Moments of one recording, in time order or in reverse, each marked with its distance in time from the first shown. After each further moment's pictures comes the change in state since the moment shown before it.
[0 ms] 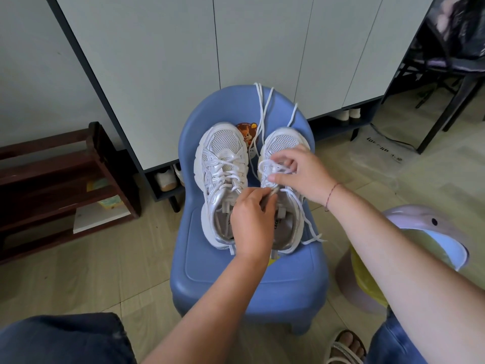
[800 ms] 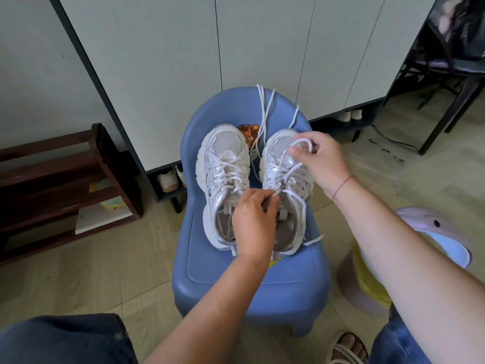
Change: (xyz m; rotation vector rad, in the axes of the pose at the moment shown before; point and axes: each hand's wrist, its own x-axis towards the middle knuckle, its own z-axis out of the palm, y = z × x) left_hand 0.000 0.000 -0.002 -0.013 -0.037 -0.019; right_hand 0.006 -0.005 -0.015 0.303 0.254 0.206
